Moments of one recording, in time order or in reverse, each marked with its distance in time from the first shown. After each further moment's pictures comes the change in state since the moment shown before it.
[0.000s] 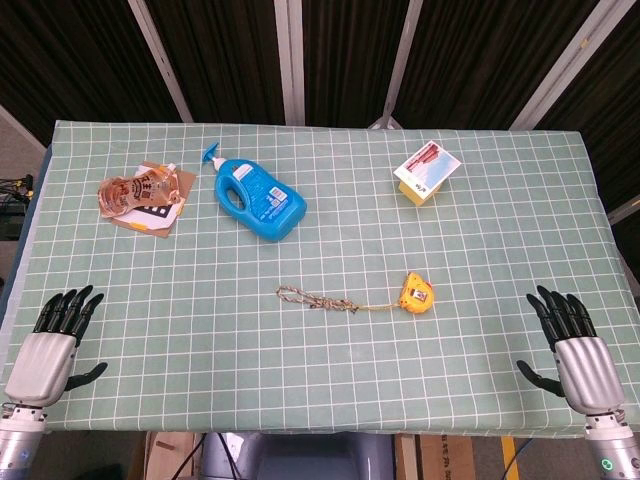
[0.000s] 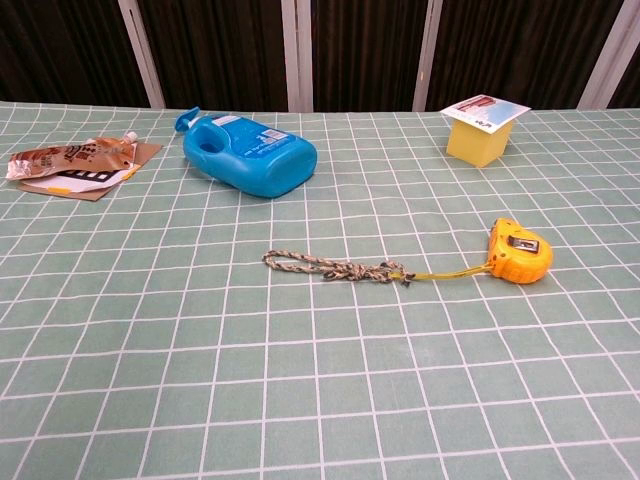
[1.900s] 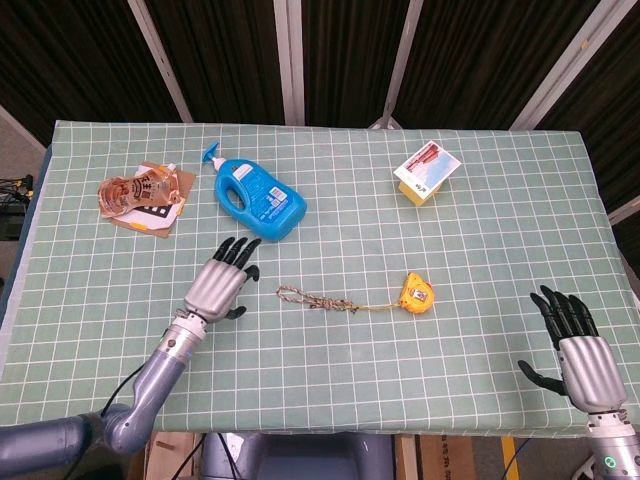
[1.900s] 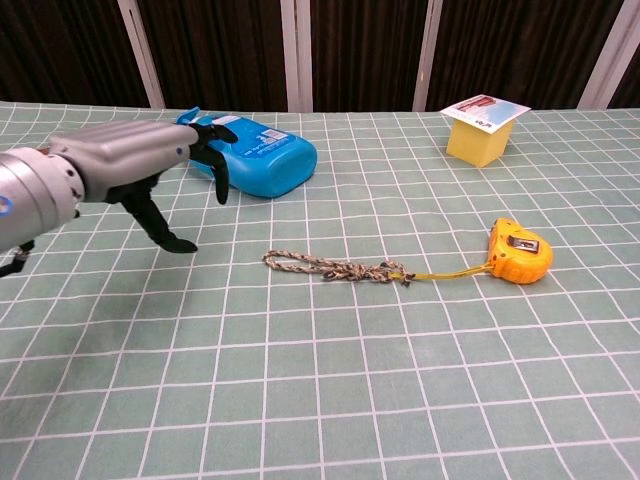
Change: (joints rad) left arm -0.571 -0.385 -0.280 0.005 -0.491 -0.500 0.517; right arm 0.004 0.016 0.003 -0.015 0.031 -0.031 0.059
